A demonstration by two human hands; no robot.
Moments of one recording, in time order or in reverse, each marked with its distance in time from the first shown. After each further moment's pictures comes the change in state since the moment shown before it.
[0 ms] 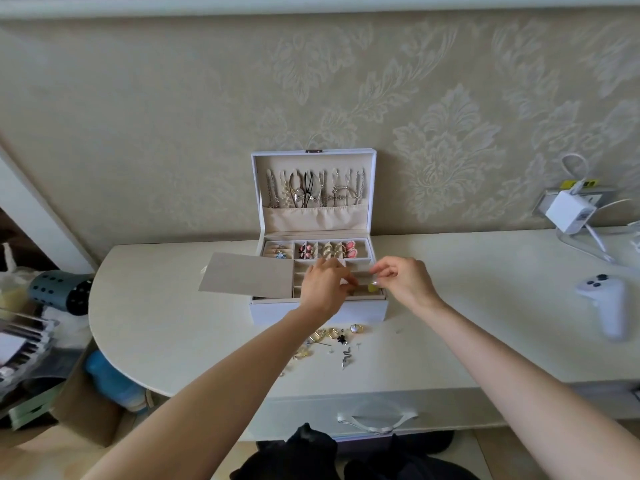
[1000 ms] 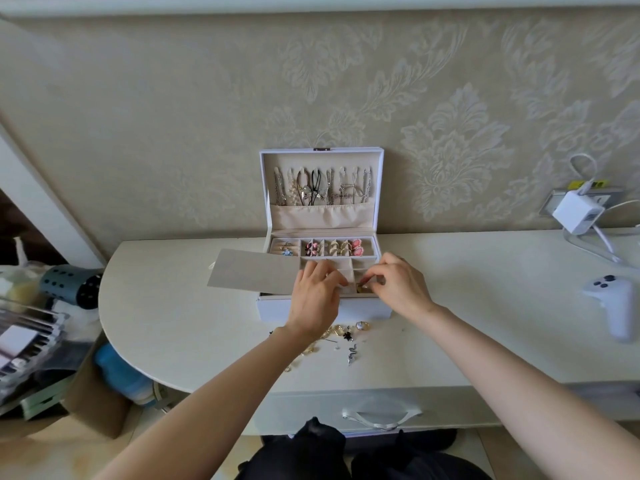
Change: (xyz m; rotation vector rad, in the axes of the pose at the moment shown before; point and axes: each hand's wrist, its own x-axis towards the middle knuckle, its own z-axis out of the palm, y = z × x) left_hand -0.036 -0.020 -0.003 0.005 0.302 0.174; right_hand -0.002 -0.004 0.019 -0.382 -0.019 -0.221
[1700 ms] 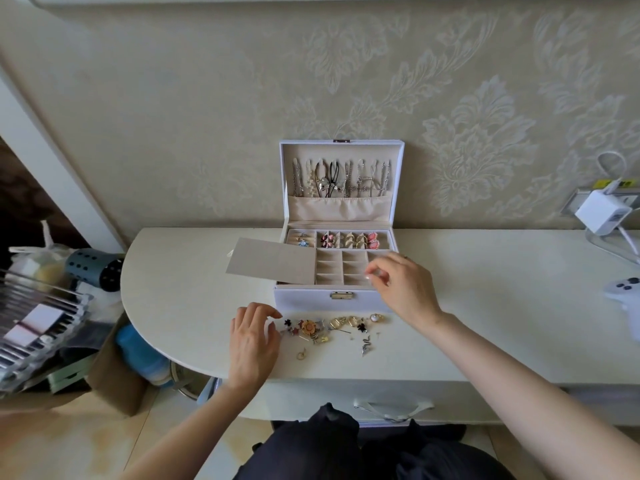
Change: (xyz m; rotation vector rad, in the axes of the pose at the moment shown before) left_hand -0.113 -0.071 -0.031 0.010 0.135 -0.373; right_hand -0.017 -0.023 0.008 0.026 0.273 -0.199
